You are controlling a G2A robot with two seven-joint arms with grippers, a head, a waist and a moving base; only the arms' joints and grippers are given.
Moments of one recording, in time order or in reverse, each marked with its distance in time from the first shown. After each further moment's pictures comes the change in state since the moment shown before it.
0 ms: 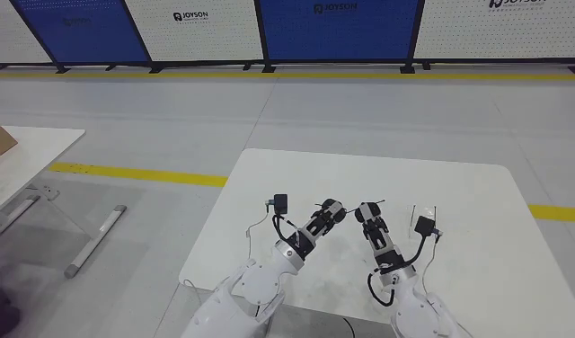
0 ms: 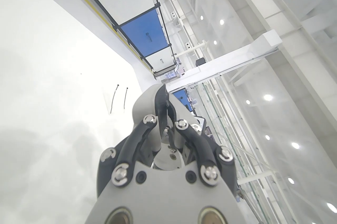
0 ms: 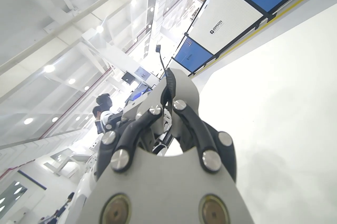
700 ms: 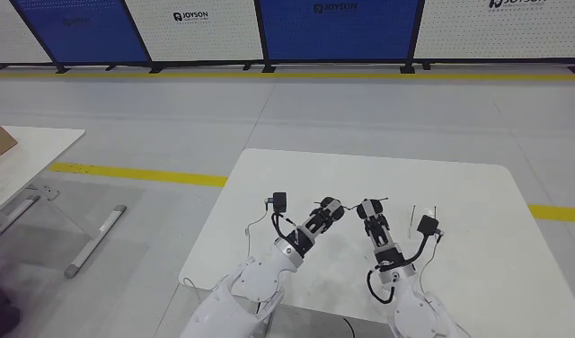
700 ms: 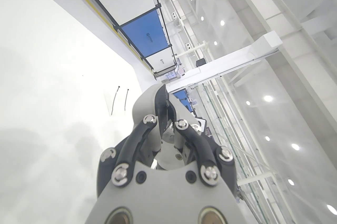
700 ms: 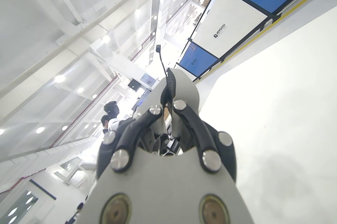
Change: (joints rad) left arm -0.011 -0.002 -0.008 0.013 0.007 0.013 -0.001; right arm 0.009 -0.005 -0.010 0.004 0.028 0.000 -0.057
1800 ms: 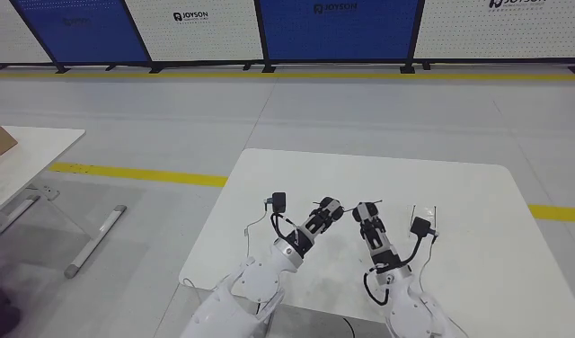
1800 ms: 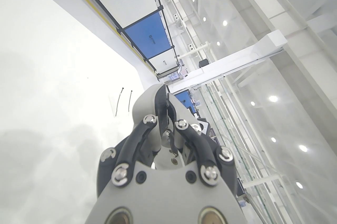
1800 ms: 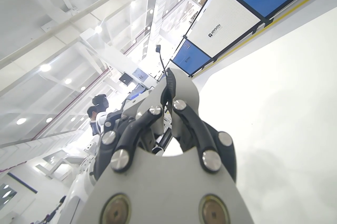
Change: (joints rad) left arm 0.006 -0.004 -0.003 -0.002 0.018 0.003 0.006; right arm 0.003 -0.012 -0.007 0.030 -0.089 0.000 0.001
